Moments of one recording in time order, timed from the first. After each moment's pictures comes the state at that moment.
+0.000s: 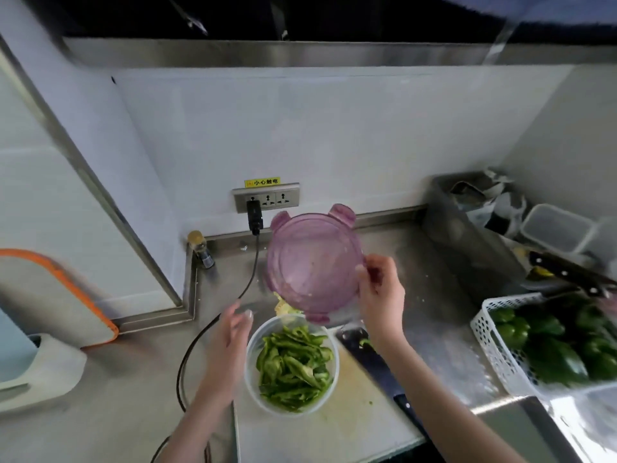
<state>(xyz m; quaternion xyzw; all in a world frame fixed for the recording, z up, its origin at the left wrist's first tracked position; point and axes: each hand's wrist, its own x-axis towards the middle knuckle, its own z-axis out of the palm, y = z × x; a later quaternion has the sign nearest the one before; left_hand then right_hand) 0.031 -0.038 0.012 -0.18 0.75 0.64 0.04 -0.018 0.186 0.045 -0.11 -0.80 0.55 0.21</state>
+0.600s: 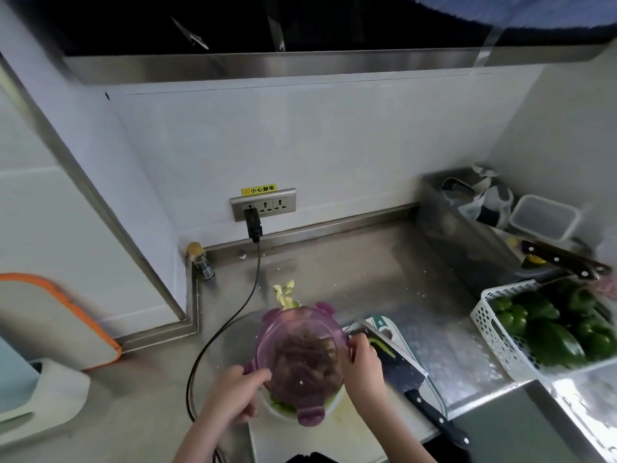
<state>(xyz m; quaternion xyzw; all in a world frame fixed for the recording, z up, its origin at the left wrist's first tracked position) 0.040 -0.059 -0.002 -0.23 0.81 0.44 0.29 0.047 0.149 -0.035 -0.24 -0.87 0.44 -0.04</state>
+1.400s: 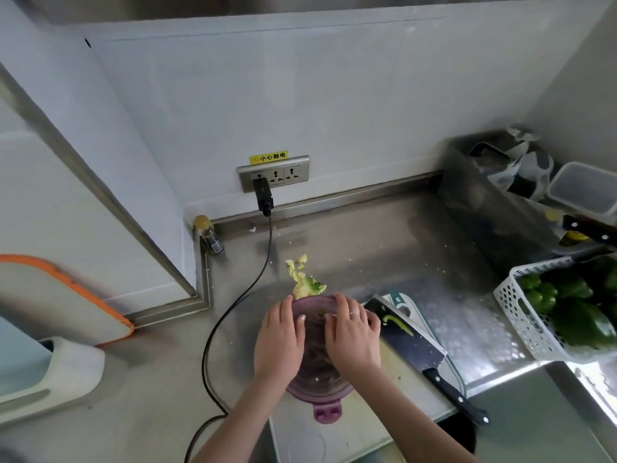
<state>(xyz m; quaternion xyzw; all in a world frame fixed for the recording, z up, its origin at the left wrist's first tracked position) 0.015 -0.021 -0.050 0.04 0.97 0.23 0.00 0.023 0.113 -0.046 -0.09 -0.98 0.16 -0.06</state>
